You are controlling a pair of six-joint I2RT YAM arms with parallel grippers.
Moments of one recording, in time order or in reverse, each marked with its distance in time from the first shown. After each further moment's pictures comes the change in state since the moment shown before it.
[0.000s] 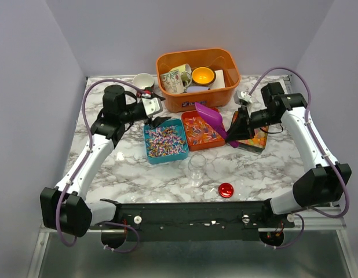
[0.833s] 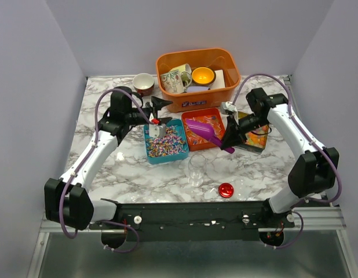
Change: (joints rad) left arm -0.023 0.072 -0.001 -0.080 0.119 0.716; right arm 0.092 0.117 -0.056 -0.005 0.113 -0.143
